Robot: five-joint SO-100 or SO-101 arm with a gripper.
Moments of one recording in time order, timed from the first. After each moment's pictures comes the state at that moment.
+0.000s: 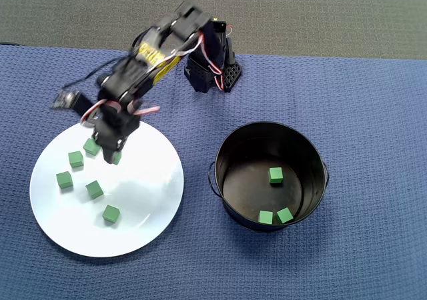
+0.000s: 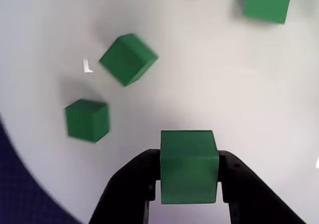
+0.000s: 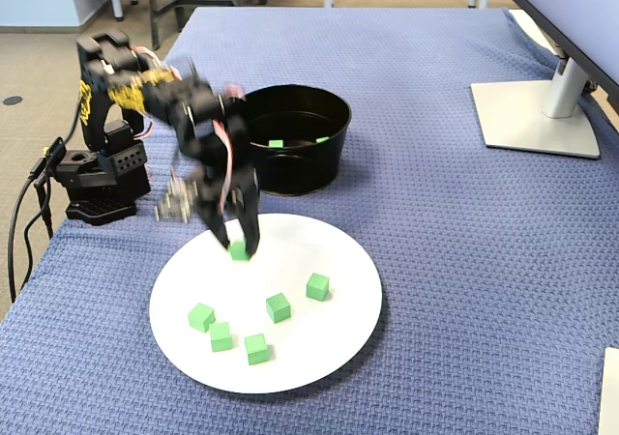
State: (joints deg) arm 37.1 81.6 78.4 70.6 -26.5
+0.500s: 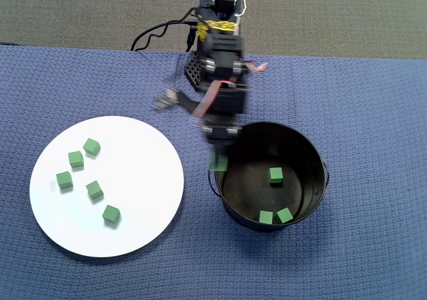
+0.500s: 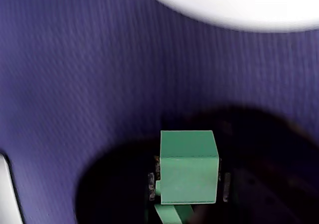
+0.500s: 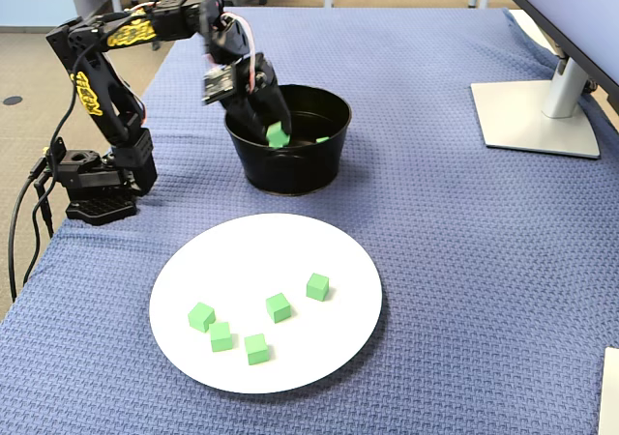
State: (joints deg) arm -4.1 108.5 99.6 67.7 -2.8
